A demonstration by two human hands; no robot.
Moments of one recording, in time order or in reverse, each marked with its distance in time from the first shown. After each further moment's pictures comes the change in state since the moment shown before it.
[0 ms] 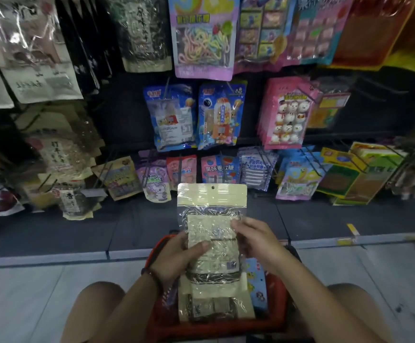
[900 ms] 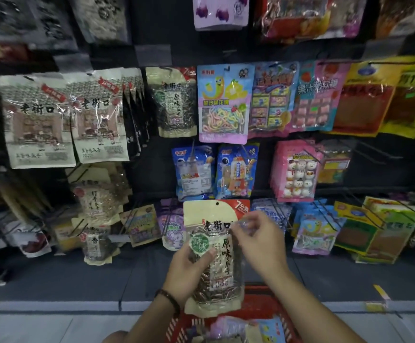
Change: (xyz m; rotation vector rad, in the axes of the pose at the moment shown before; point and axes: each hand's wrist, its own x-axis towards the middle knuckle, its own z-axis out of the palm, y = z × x) left_hand -0.013 0.092 -0.015 0.013 0.378 0.331; right_hand -0.001 -0.114 0.061 -0.603 0.486 -0.562
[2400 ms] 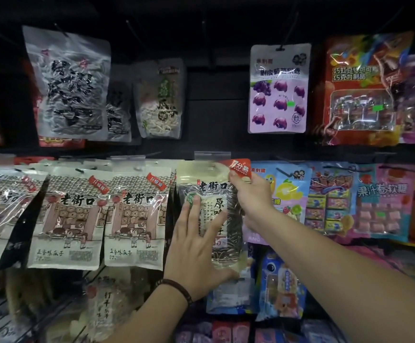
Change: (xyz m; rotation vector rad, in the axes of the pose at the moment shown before) left_hand 0.217 0.179 -0.117 1.180 0.445 0.732; right_hand 0.277 -0.273 0.081 0.680 -0.005 -0.090
